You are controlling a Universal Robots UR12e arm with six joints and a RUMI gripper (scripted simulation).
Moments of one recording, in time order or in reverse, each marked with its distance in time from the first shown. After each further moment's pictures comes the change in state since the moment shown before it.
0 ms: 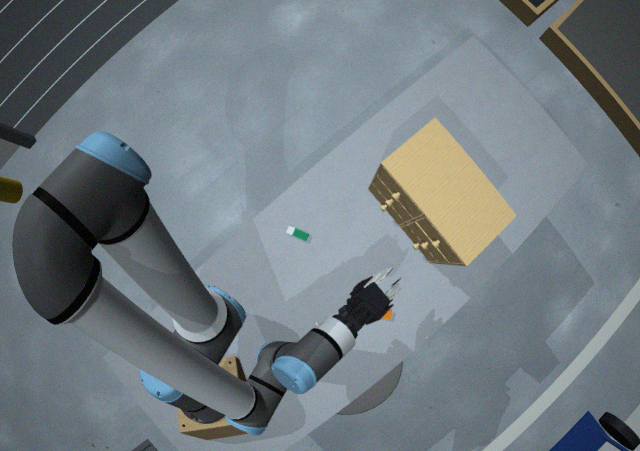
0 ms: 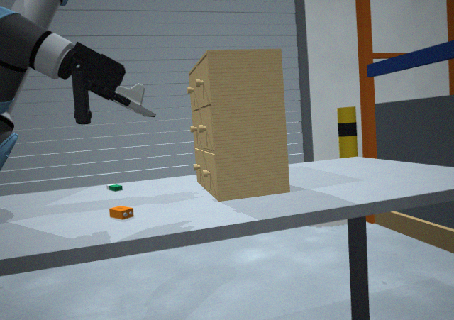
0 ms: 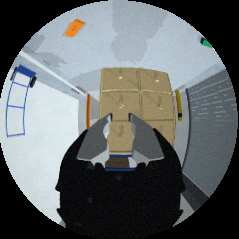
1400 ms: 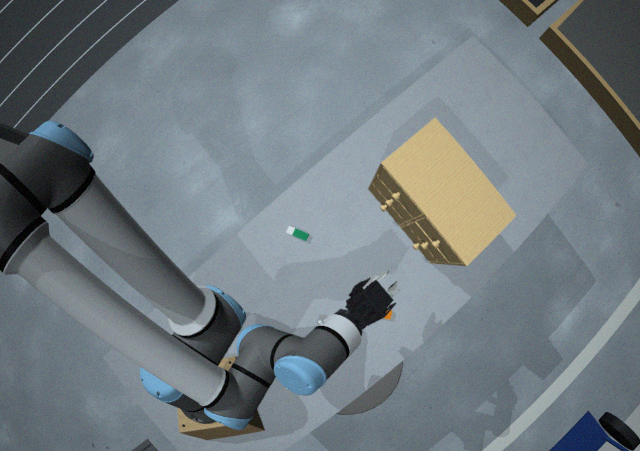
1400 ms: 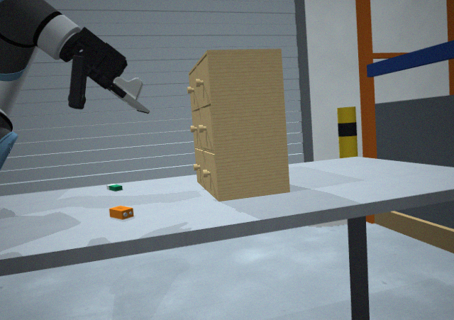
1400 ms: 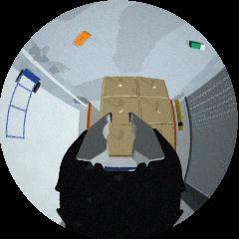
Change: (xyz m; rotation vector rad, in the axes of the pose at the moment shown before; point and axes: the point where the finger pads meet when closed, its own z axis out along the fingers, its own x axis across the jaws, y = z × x) arm 0.002 0.003 -0.017 0.171 -0.005 0.002
